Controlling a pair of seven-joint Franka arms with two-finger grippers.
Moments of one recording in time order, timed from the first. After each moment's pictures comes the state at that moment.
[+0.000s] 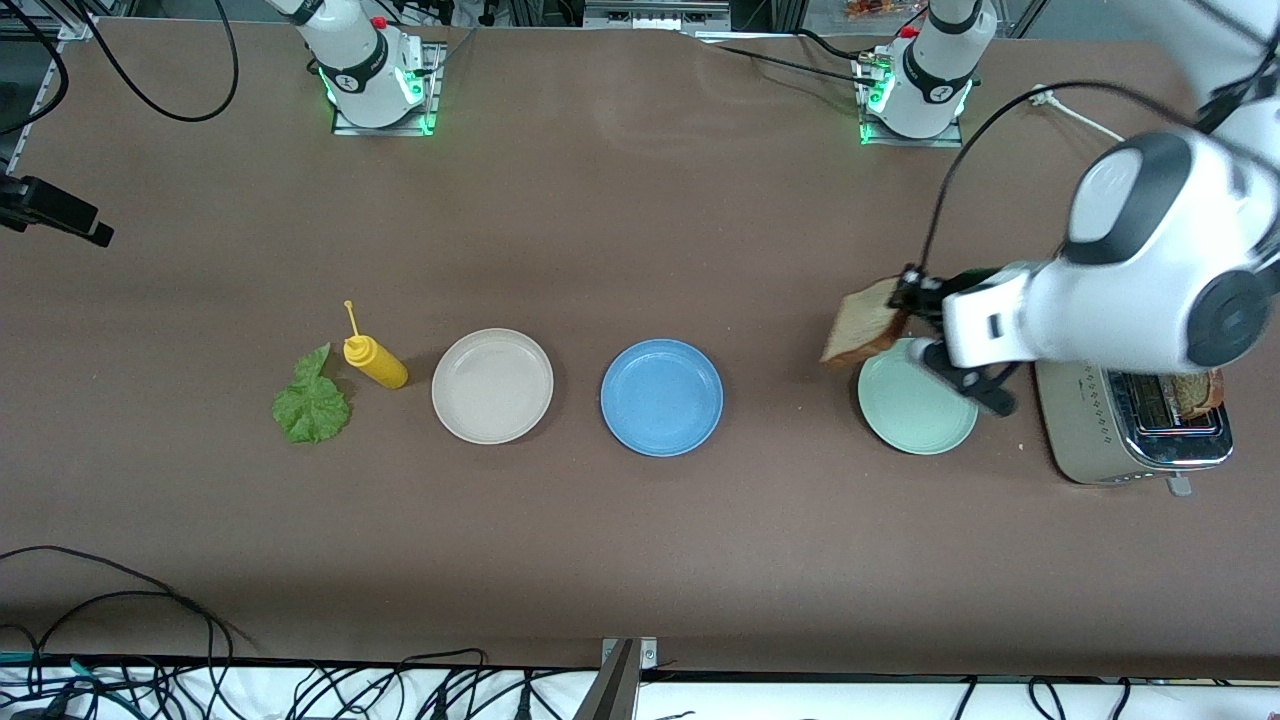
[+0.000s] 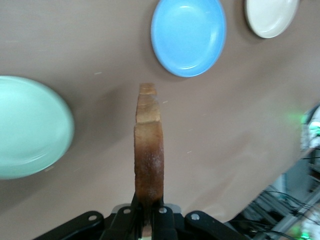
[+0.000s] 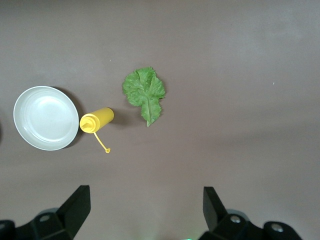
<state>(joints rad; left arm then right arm) -0.11 0.49 -0.11 -1.25 -0.34 1.36 0.23 0.05 0.03 -0.17 -1.53 0.02 1.51 0.06</state>
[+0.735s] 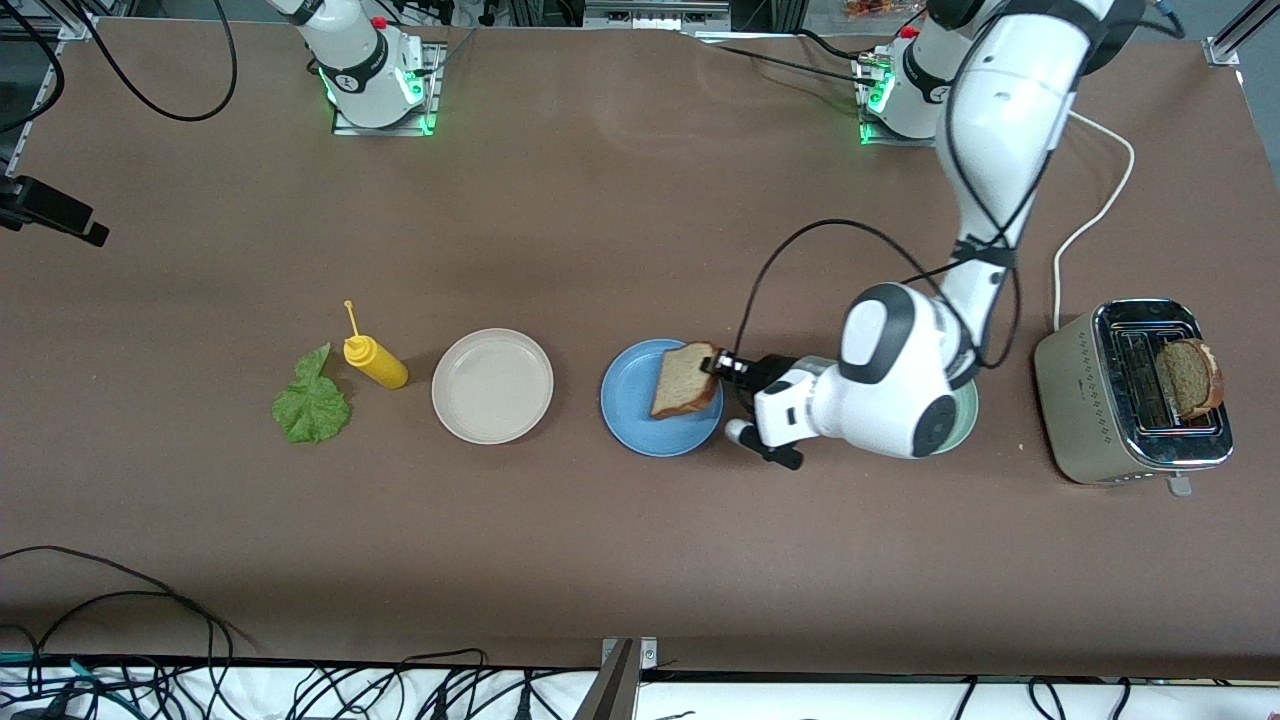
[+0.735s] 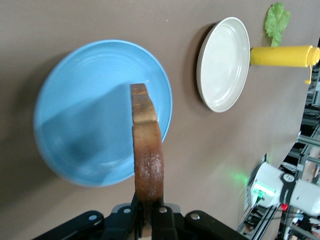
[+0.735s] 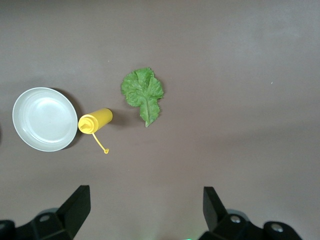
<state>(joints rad) -0.30 0.82 -0.11 -1.25 -0.72 1.81 0.22 0.05 0.03 -0.18 -1.53 0.02 1.51 0.06</state>
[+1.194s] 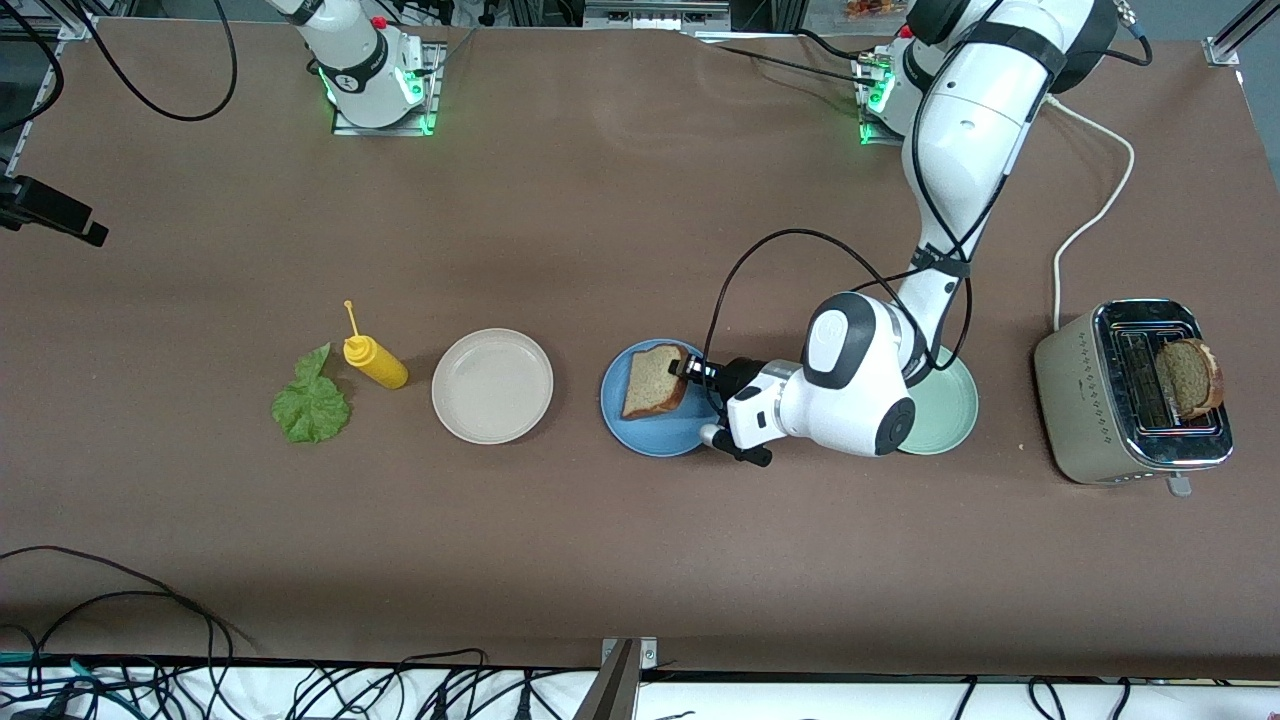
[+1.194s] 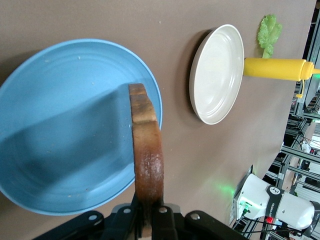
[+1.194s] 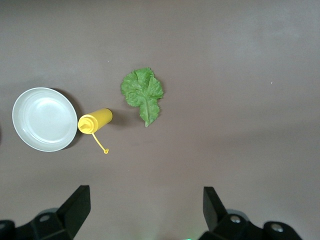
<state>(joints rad) -0.33 0.88 -0.11 -1.25 -0.81 1.87 0.22 0.05 0.03 -0.18 -1.53 0.02 1.51 0.06</state>
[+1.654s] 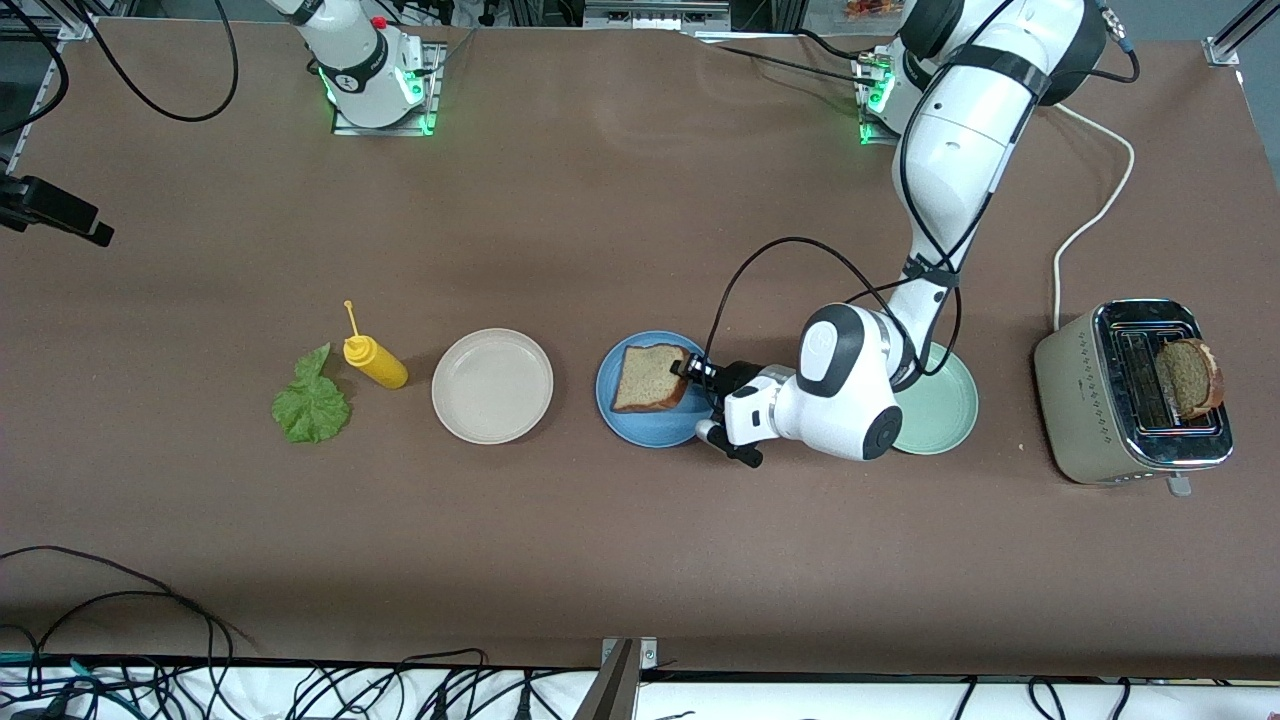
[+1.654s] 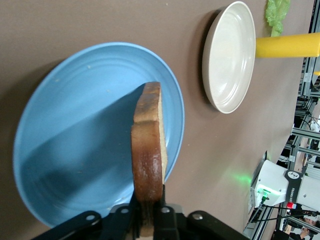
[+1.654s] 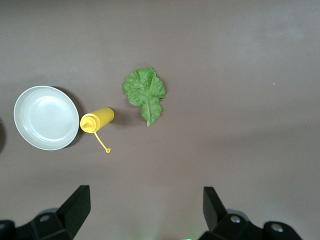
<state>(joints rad) -0.34 0.93 -0.10 -1.25 -0.81 1.88 0.37 0.05 0.03 -0.17 -1.53 0.02 1.51 0.06</state>
